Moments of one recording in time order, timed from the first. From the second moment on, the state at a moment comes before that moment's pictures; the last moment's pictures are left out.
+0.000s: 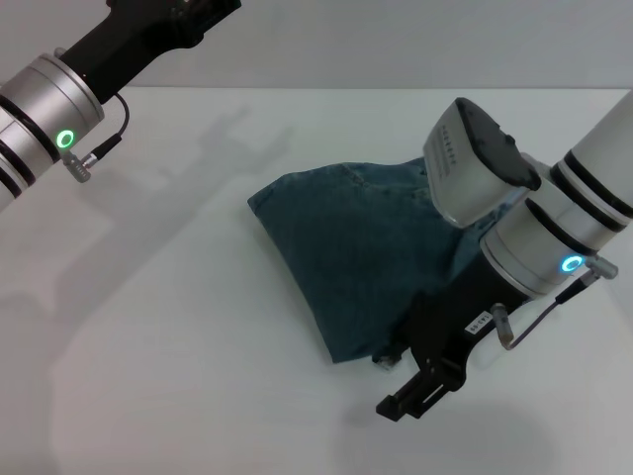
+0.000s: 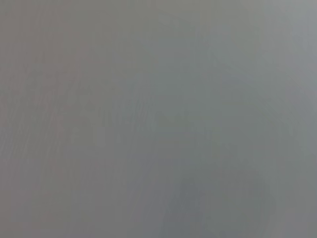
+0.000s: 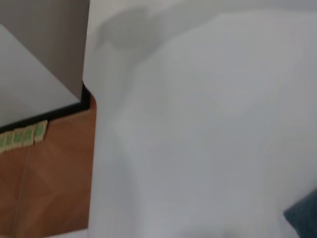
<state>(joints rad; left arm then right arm) -0.49 -2.07 1.32 0.65 0.76 0.98 -1.11 0.89 2.07 -1.32 -0.70 -2.26 -1.60 1.87</state>
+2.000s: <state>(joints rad) -0.48 -2.07 1.35 0.61 0.72 1.00 -1.10 0.89 2.08 -1.42 -0.73 -2.23 -1.22 1.88</state>
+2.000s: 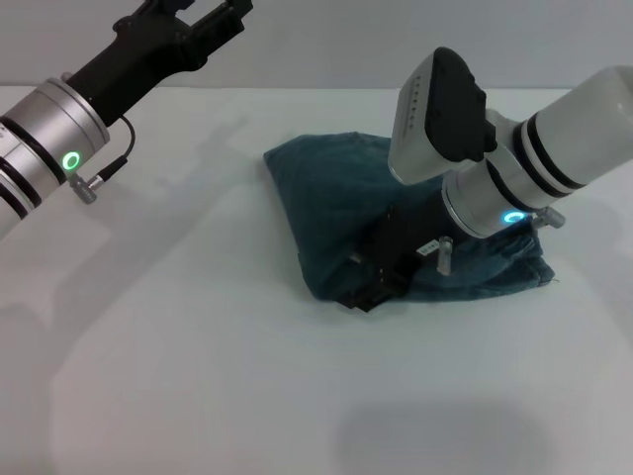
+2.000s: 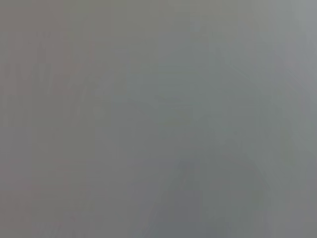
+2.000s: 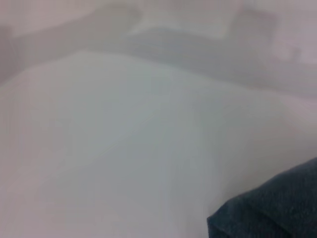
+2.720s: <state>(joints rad) -0.51 -2.06 1.34 0.56 0.73 0.98 -1.09 0.70 2.07 -1.40 -0.96 -2.05 -1.72 1.64</state>
